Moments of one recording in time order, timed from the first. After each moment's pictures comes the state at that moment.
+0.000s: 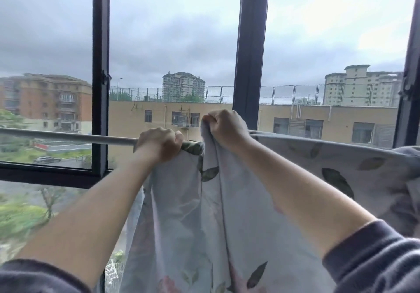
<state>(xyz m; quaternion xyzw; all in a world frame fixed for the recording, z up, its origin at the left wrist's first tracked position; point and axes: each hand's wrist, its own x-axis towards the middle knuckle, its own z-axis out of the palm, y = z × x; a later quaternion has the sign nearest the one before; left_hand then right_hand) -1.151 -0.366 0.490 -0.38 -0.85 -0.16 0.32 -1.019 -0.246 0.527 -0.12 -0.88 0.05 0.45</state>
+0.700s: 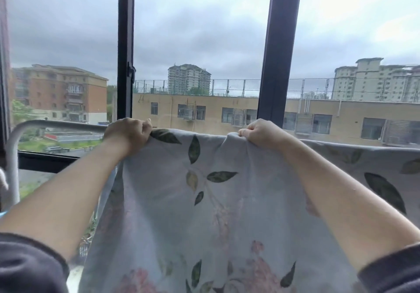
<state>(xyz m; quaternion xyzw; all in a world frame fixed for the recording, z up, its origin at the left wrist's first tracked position) -1.261 -0.491 0.484 -0.32 -0.87 -0.19 0.33 -1.048 -0.249 0.519 -0.23 -0.93 0.12 0.26</state>
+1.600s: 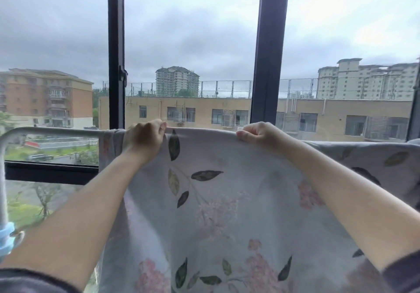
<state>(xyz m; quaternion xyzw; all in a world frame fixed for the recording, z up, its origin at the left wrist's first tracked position) -1.243 -0.466 0.478 -0.39 -0.77 -0.30 0.40 -1.028 -0.254 0.508 -0.13 -0.94 0.11 0.29</state>
